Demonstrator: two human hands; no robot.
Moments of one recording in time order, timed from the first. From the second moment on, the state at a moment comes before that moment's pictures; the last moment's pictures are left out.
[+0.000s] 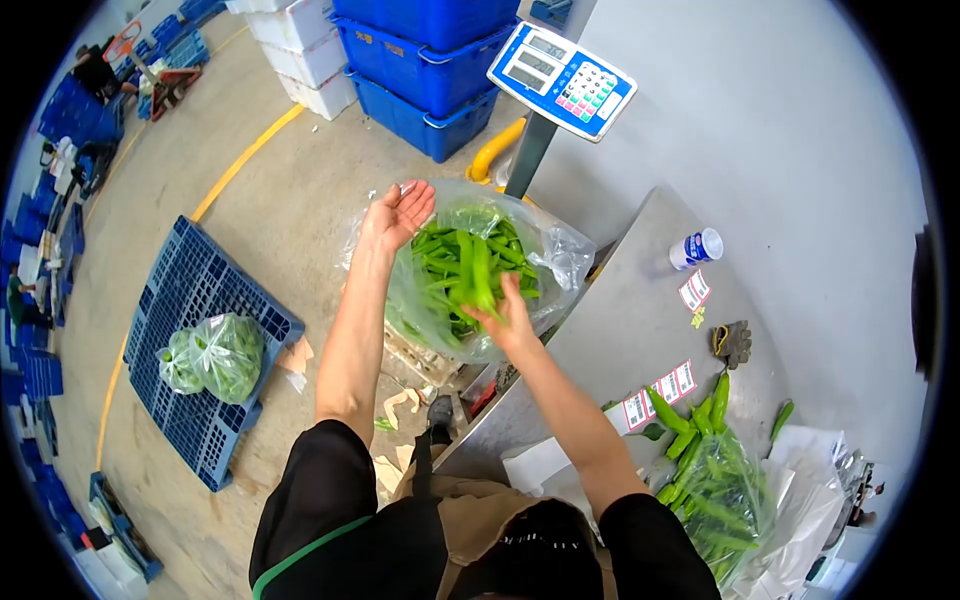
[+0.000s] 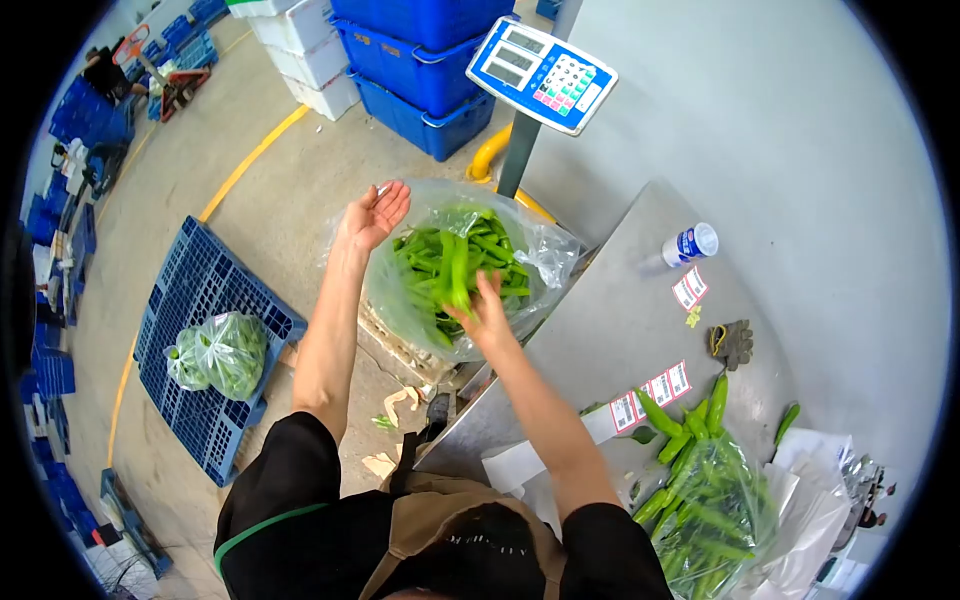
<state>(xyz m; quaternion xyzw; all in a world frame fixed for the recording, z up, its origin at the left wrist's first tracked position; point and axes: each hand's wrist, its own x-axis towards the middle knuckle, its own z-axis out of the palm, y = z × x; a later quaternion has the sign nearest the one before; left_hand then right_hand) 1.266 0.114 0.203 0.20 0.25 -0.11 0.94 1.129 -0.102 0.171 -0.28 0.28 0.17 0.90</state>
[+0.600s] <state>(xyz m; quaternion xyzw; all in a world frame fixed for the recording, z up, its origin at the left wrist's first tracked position) 1.256 0.096 0.138 0.24 0.23 -0.20 0.92 0.818 -0.322 0.267 -0.34 0.24 -0.12 0.90</state>
